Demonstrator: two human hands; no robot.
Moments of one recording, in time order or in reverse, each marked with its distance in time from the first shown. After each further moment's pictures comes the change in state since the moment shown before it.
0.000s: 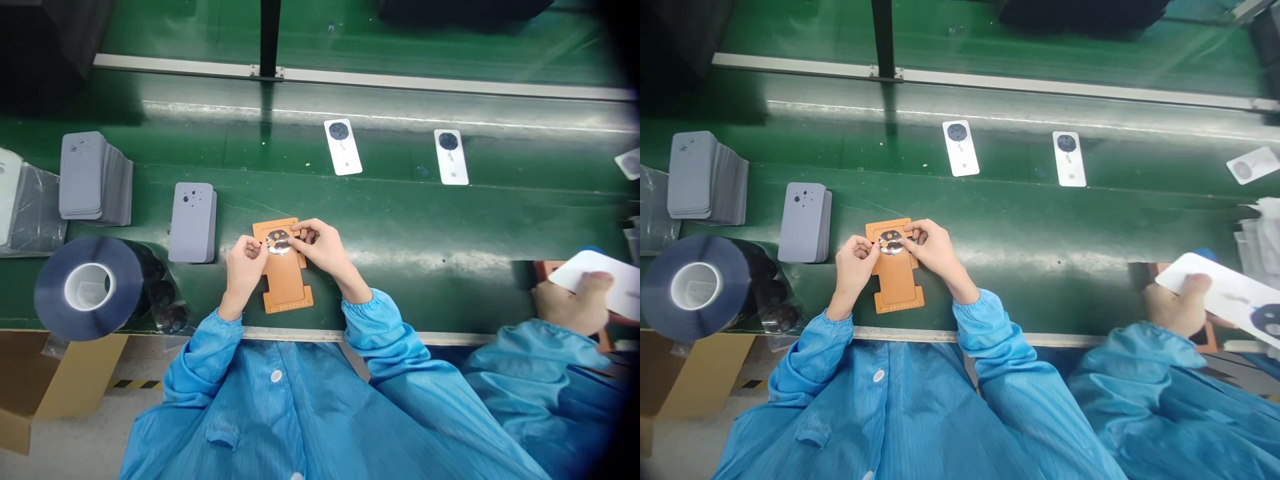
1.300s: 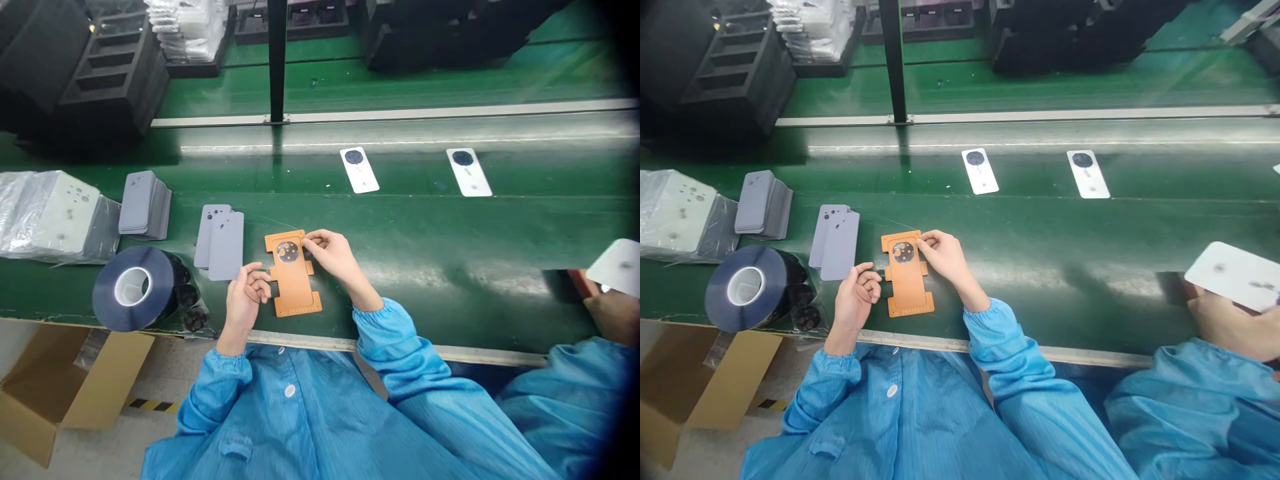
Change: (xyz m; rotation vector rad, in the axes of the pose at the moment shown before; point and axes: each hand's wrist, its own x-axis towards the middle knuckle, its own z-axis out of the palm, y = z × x) left_hand -0.050 0.006 -0.038 -0.940 -0.140 -0.278; right_hand -0.002 -0.016 -0.005 0.045 0.053 0.086
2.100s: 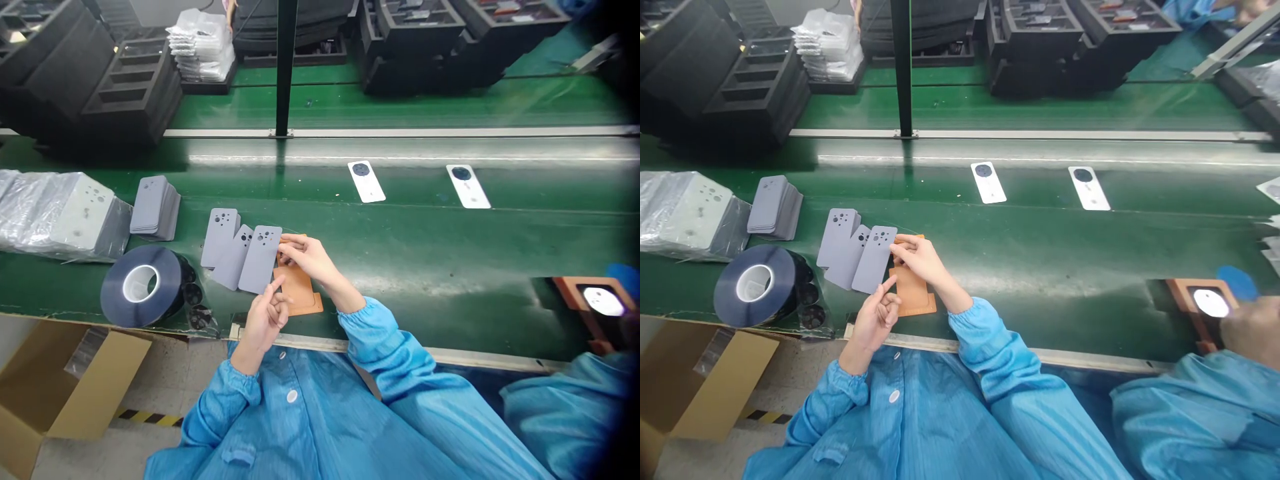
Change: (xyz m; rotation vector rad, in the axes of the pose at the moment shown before) left_hand -0.040 -0.020 0.017 -0.161 -0.033 -0.253; right_hand -0.009 -0.043 0.041 0.425 -0.240 0.070
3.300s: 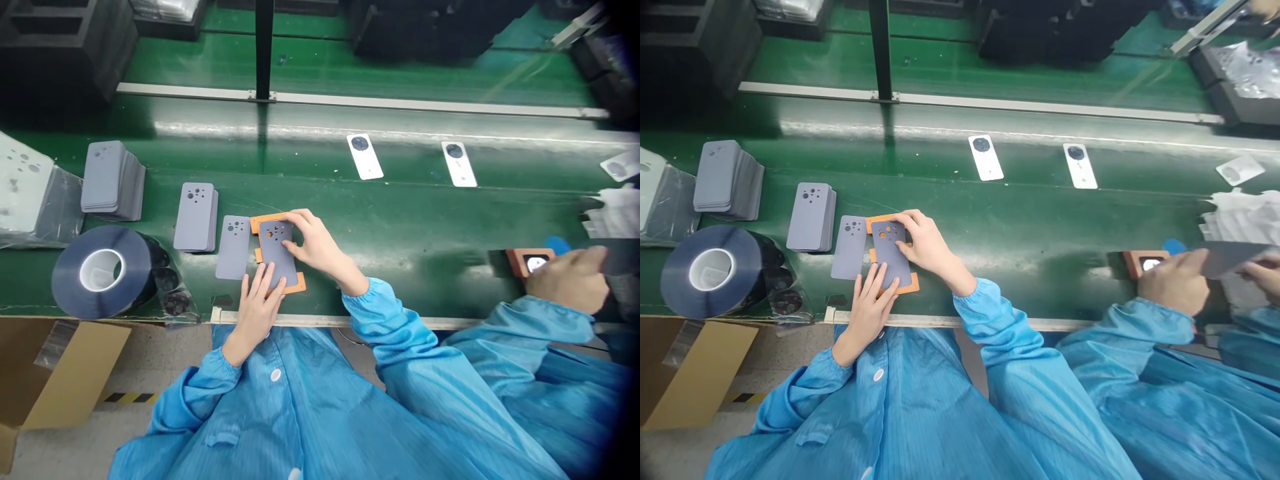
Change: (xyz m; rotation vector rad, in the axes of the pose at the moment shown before) left_hand -0.008 -0.044 -0.045 1.858 -0.177 1.042; right_hand -0.025 0.006 -0.052 -0.858 -0.018 -0.522
